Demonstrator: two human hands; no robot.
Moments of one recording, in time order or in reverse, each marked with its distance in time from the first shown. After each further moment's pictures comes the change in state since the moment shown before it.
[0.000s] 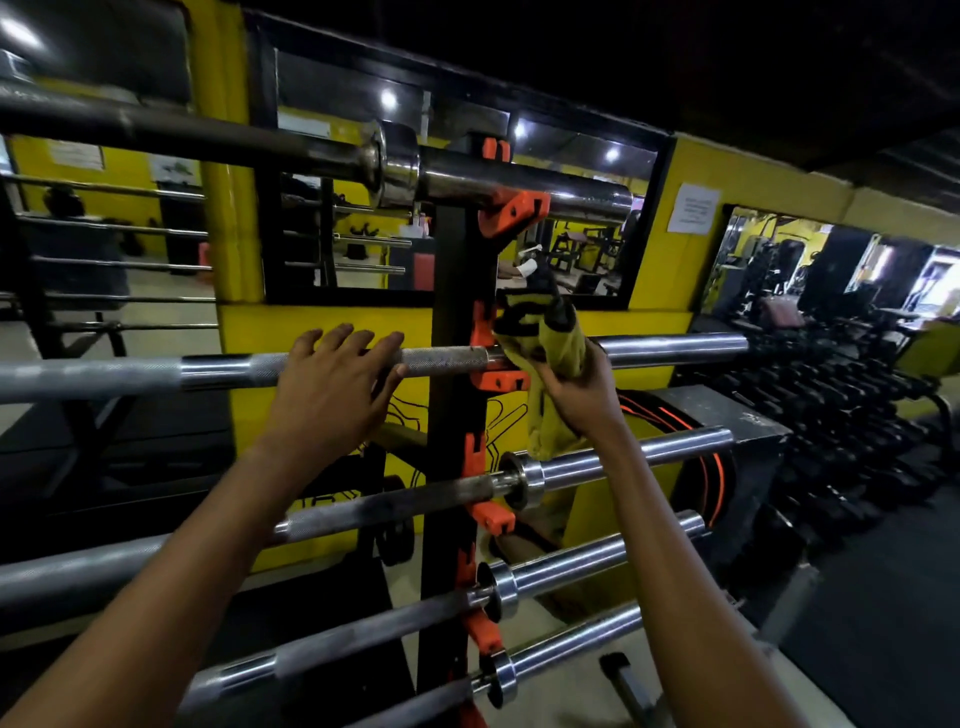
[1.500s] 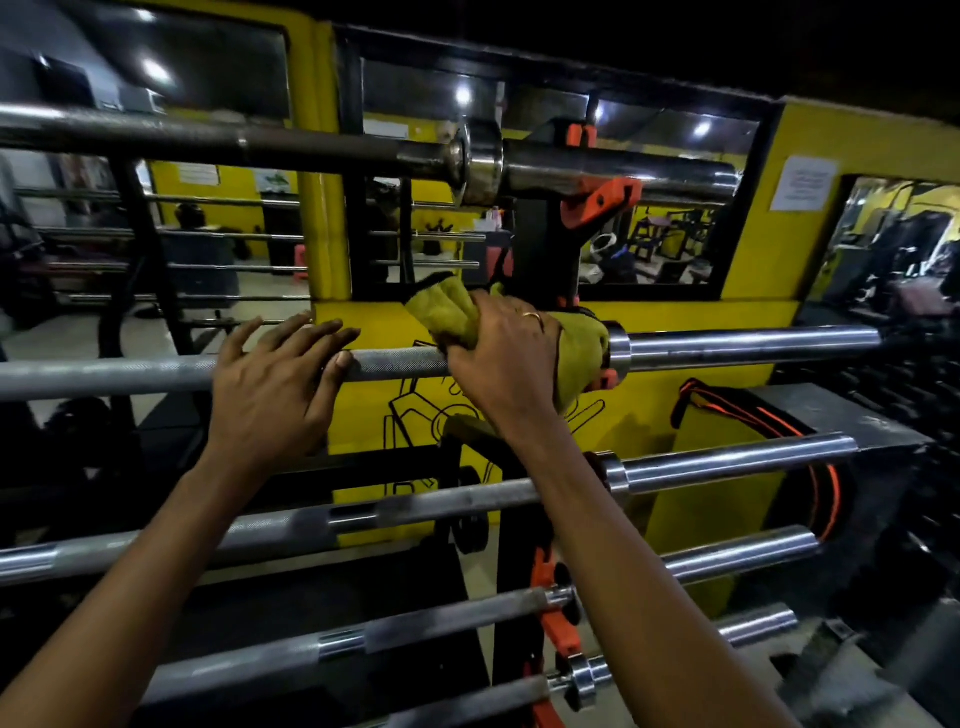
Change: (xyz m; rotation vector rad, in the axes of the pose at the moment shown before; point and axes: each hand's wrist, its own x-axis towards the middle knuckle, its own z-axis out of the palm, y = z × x) left_hand -0.054 -0.092 -0.028 0.041 0.209 -0.074; right_hand -0.024 -0.115 0.119 -0.422 -0.108 -0.290
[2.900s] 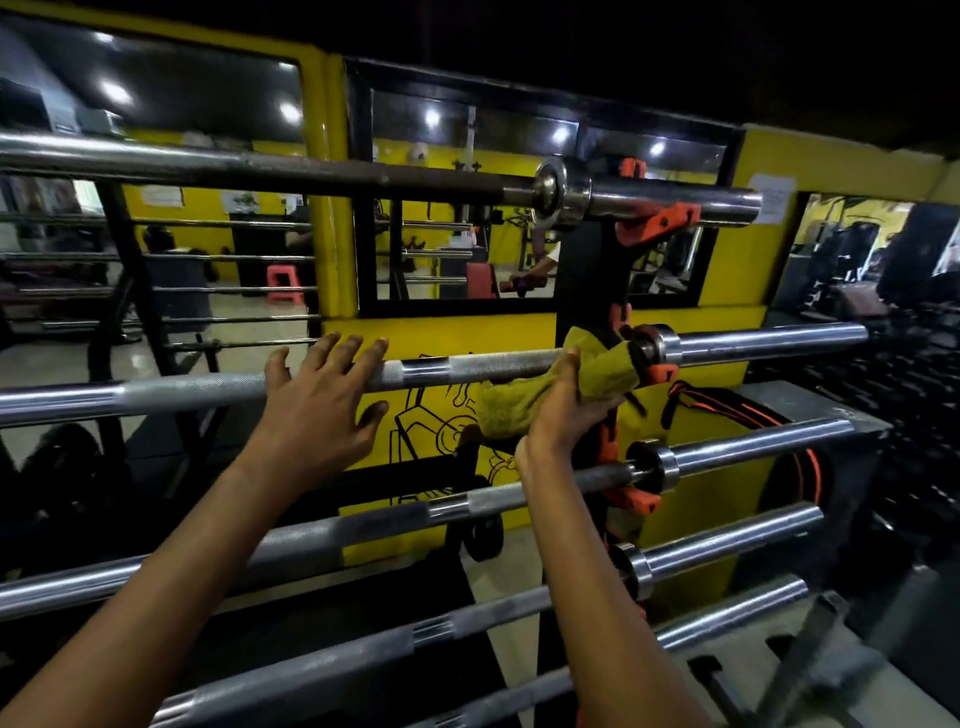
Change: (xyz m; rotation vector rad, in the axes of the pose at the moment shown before) left_hand -0.024 -0.080 -0.016 -0.009 -0.222 0.058; right_hand -0.039 -0.052 0.060 1.282 0.775 0.903
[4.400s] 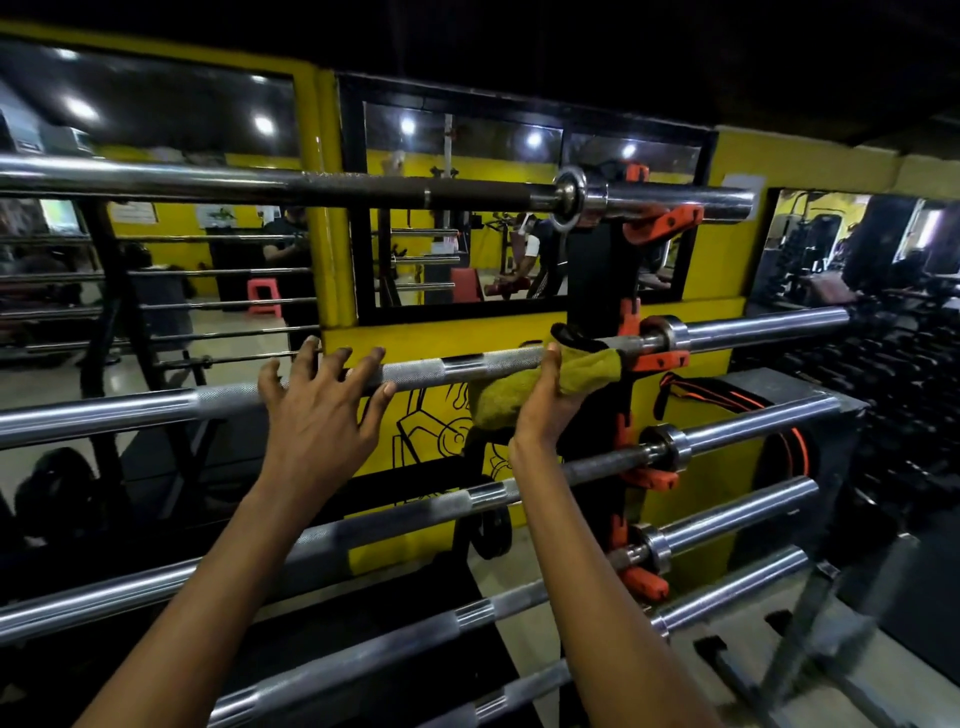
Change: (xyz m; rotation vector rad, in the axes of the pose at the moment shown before) left_hand -0.027 -0.028 -0.010 -0.005 0.131 -0.096; right_hand -0.048 0.026 0.015 -0.068 -0.101 0.067
